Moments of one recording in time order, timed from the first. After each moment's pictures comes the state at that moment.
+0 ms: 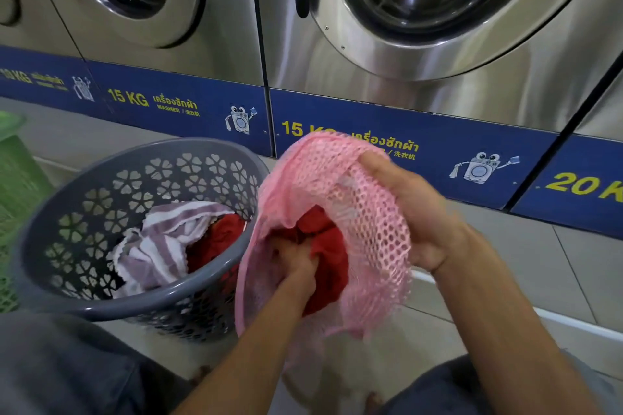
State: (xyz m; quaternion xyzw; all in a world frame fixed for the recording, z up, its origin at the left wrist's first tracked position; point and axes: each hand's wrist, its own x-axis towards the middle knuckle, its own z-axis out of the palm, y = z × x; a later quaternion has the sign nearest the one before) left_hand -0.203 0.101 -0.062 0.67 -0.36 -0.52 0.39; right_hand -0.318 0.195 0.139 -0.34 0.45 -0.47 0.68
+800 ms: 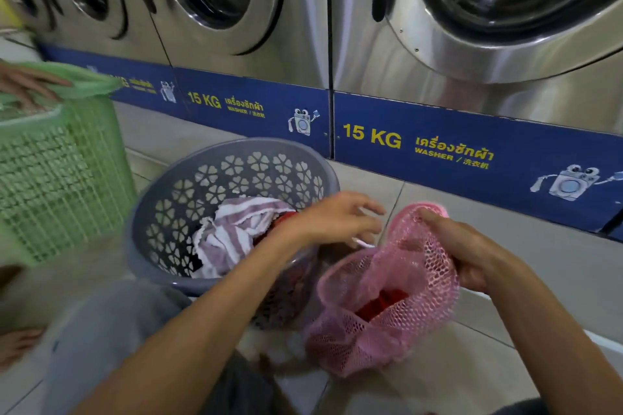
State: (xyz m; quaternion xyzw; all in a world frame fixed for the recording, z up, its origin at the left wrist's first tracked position) left_hand -0.124 0.086 0.070 0.44 -0.73 -0.51 0.11; right_hand -0.322 0.153 0.059 -0.26 0.67 -0.38 0.58
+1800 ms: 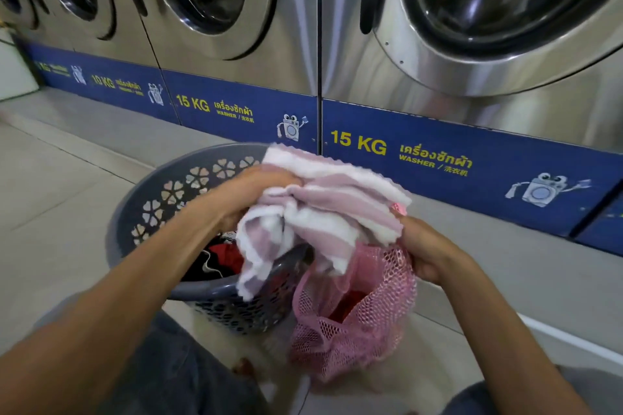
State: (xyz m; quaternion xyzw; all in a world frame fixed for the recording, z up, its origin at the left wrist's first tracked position) left_hand -0.041 0.086 0.126 0.45 -0.59 -0.62 0.28; right_hand -0.298 0.141 0.055 -0.34 0.61 -0.39 0.60
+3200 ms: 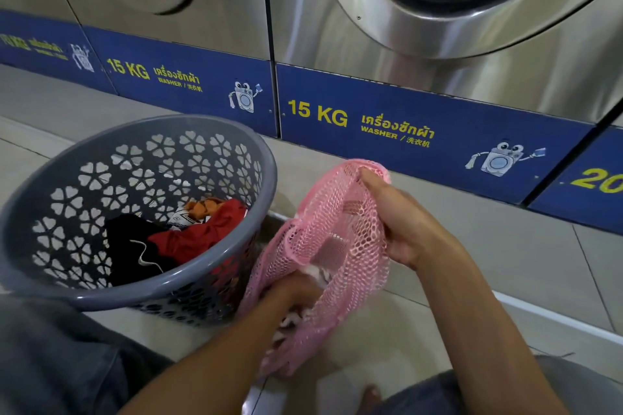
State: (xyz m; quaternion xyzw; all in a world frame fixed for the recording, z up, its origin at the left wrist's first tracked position) left_hand -0.175 0.127 -0.070 0.65 -0.56 -0.51 -0.03; right_hand -0.324 0.148 0.071 -0.25 0.57 -0.47 0.63
